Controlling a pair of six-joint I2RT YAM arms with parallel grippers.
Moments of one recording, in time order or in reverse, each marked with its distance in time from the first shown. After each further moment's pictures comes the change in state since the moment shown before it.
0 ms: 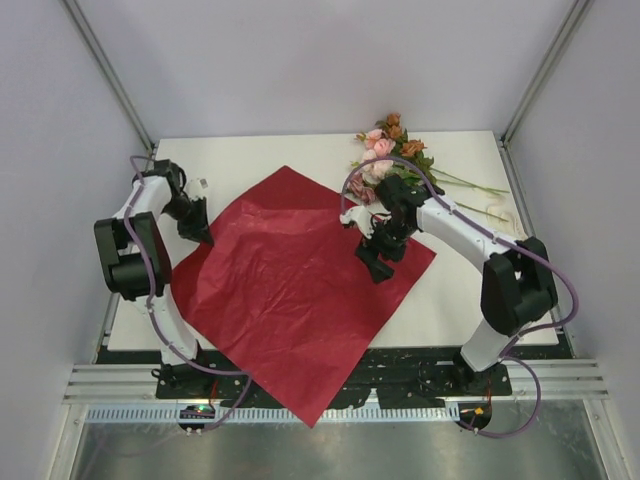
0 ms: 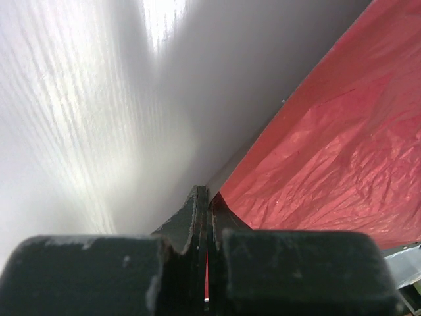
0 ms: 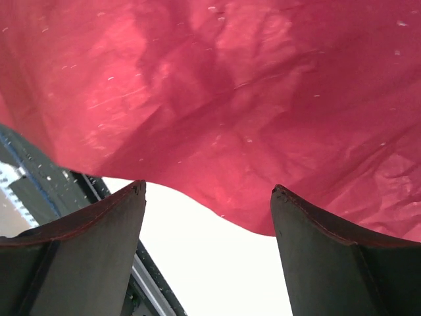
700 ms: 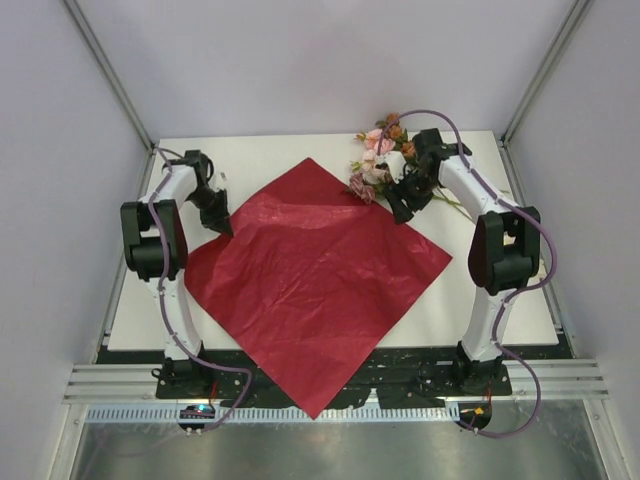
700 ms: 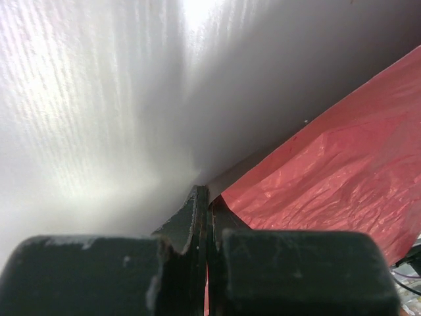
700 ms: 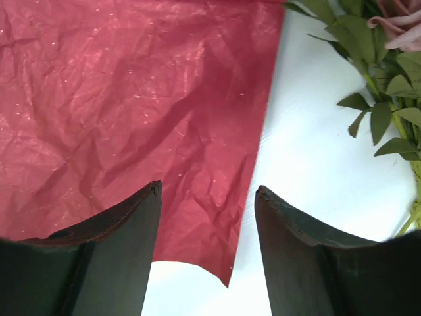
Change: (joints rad) left arm -0.132 0.206 0.213 -0.010 -0.053 -0.192; right arm -0.325 0.340 0.412 0.043 0.092 0.029
